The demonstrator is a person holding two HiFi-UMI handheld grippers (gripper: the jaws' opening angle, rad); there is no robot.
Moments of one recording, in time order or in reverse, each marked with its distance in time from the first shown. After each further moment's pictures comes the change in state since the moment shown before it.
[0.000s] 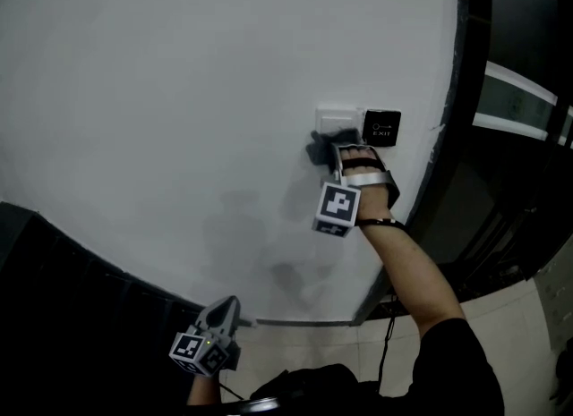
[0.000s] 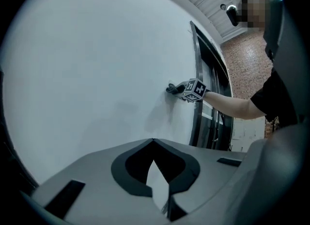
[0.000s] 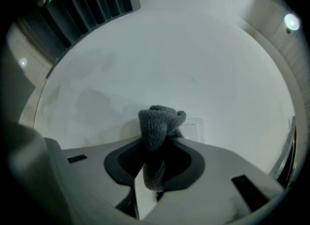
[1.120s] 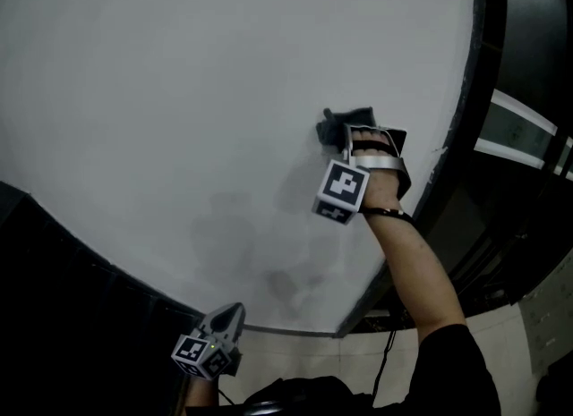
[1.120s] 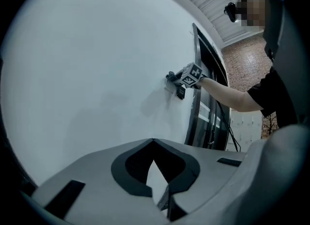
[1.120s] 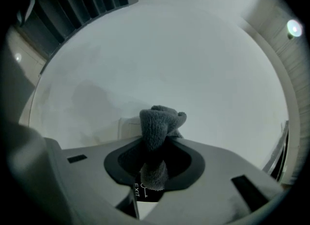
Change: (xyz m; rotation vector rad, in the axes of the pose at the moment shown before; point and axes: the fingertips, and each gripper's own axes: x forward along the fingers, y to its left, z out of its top) left arm 0.014 -0.024 -0.021 -0.076 -0.011 -0.037; right arm 0.001 -0.071 -0.005 -0.034 0.085 -0.072
